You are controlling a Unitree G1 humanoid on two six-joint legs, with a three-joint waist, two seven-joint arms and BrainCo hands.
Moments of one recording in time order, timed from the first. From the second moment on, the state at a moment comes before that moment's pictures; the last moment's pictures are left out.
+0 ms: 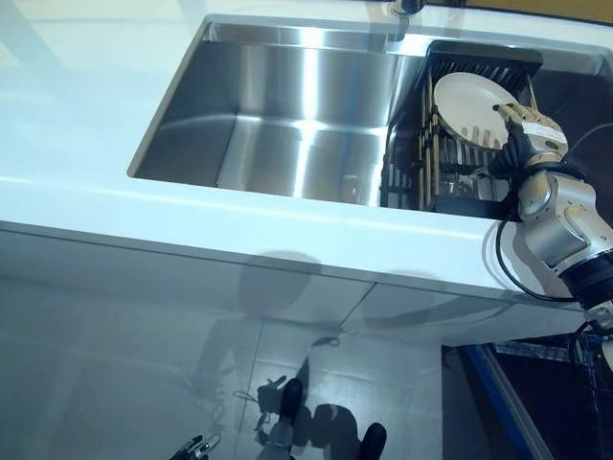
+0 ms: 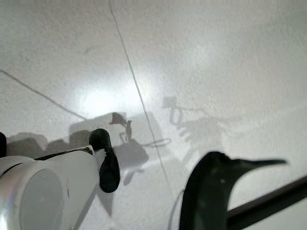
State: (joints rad) left arm -0.04 0.38 -0.18 0.91 -0.66 -0.04 -0.15; right arm -1.23 -1.00 0.56 0.48 -0.34 0.44 -0.10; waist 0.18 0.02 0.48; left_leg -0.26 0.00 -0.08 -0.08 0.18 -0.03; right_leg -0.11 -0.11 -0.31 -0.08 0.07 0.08
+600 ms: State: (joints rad) left arm -0.03 0.39 -0.20 0.84 -0.73 -0.04 -0.15; right arm -1.34 -1.00 0.60 0.51 -0.33 0.48 -0.12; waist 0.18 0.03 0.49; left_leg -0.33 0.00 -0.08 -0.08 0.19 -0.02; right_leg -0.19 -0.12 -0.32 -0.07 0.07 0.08
